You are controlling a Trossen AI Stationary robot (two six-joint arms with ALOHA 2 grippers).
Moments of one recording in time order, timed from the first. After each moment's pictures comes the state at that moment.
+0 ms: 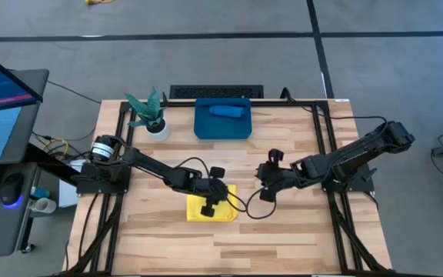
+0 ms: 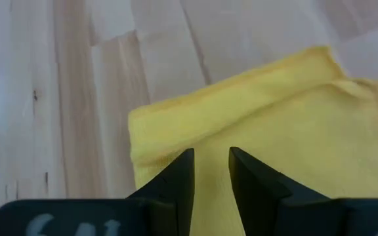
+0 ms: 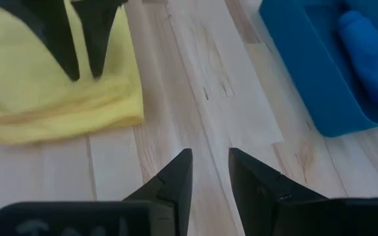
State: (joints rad) left arm -0.21 1.89 1.08 -0.08 -0.15 0.16; right arm 0.32 1.35 0.81 -0.42 0.50 0.29
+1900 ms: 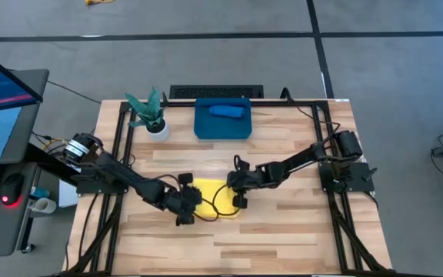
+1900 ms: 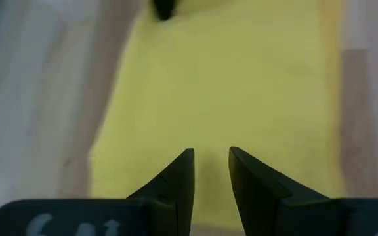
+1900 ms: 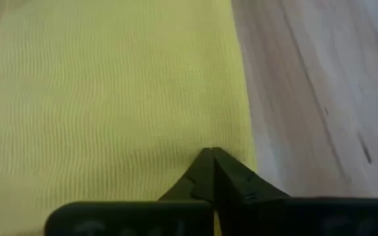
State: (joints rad) left arm -0.44 1.65 0.83 -0.21 -0.47 -0.35; right arm 0.15 1.90 0.93 0.05 0.13 0.18
